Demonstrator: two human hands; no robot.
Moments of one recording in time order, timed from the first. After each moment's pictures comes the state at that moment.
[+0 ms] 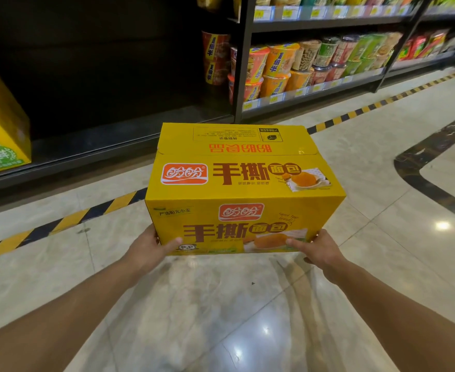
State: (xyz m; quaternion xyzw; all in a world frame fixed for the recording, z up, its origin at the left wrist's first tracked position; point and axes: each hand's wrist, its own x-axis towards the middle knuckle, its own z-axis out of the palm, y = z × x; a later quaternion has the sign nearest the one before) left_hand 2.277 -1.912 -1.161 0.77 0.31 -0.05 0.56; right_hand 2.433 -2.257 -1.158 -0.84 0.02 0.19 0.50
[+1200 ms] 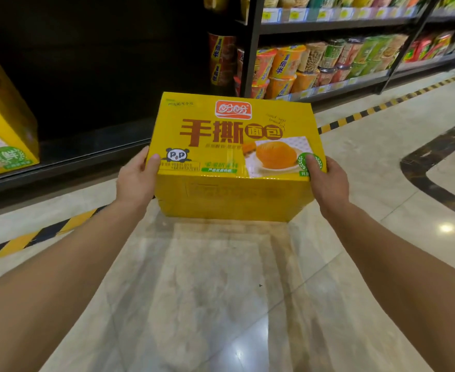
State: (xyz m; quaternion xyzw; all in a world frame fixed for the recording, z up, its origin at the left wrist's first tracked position) left_hand 2.348 -1.866 -1.086 0.75 0.27 0.25 0.55; right_hand 2.511 -2.194 -1.084 -0.85 0.00 -0.07 0.52
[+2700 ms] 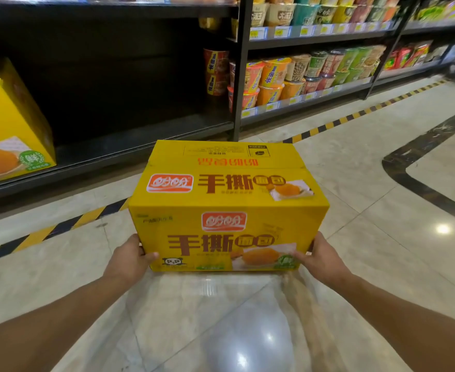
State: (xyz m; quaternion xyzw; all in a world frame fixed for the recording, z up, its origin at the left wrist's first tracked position) left_hand 2.201 -1.901 -1.150 0.85 0.35 -0.02 0.39; right_hand 2.378 -2.295 -1.172 -0.92 -0.07 0.15 0.37
